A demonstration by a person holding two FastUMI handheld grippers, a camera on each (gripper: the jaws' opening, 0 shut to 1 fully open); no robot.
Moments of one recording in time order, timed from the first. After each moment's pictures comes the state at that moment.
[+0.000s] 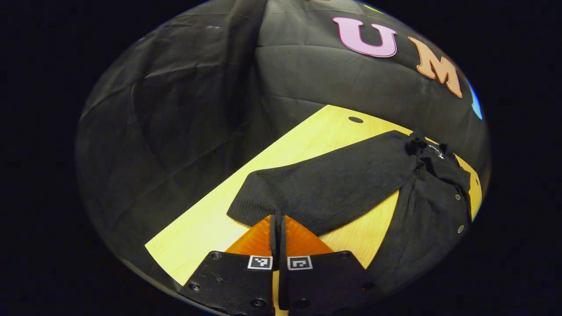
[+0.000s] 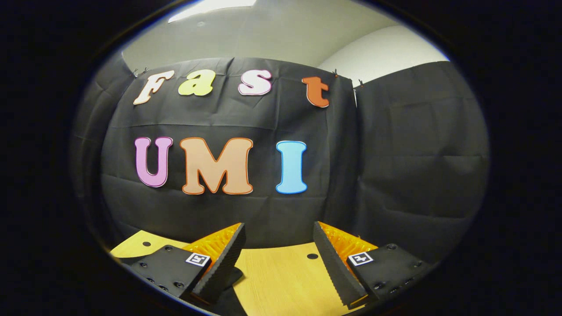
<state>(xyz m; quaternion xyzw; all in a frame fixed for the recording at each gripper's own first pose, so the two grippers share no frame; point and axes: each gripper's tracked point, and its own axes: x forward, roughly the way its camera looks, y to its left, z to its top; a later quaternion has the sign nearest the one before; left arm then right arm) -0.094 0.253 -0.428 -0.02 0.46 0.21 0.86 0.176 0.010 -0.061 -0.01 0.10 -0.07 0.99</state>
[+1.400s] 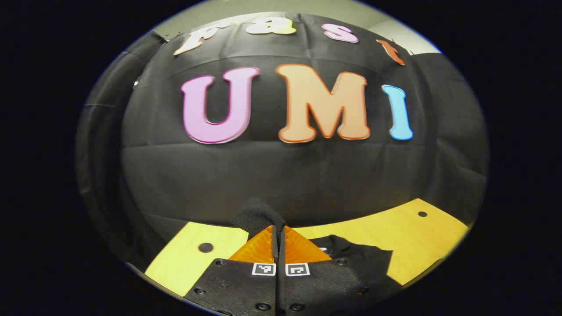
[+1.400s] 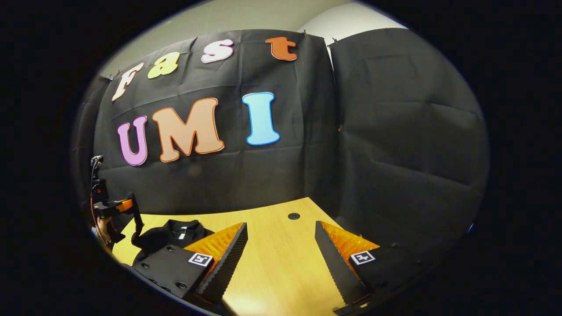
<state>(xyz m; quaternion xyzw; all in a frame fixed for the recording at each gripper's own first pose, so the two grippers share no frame) 0.260 -0.092 -0.317 0.02 0.24 -0.10 0.97 0.138 -0.105 -0.160 0.04 0.24 -0.08 0.97</state>
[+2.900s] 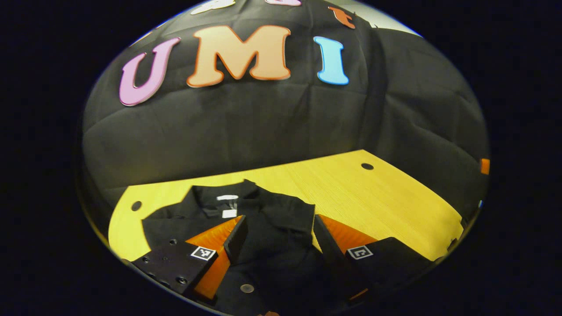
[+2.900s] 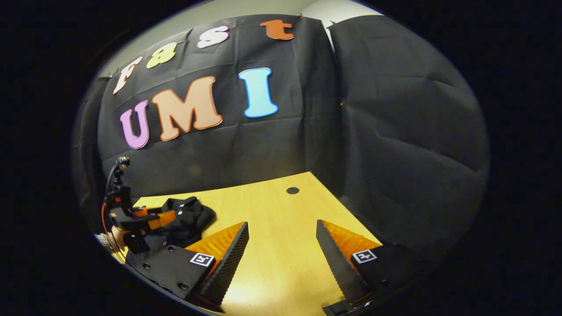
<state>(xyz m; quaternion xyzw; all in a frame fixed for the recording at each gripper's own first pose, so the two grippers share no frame) 0.130 -0.207 -0.371 0.02 0.36 -0.21 0.91 0.109 -0.109 -0.234 0.05 0.31 -0.02 0.95</state>
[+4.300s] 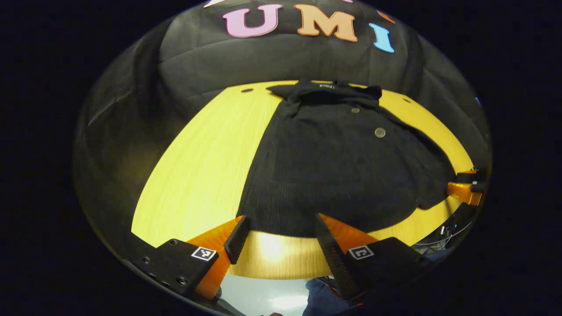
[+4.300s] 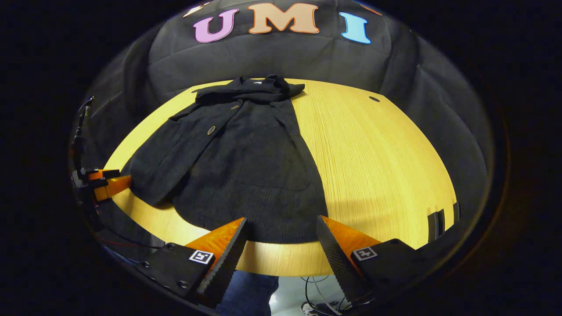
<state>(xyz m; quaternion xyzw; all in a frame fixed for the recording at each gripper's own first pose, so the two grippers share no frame) -0.207 0.093 -0.393 0.04 0.53 -0.05 0.85 -0.117 0.105 -0.418 -0.08 0.53 0.09 0.84</state>
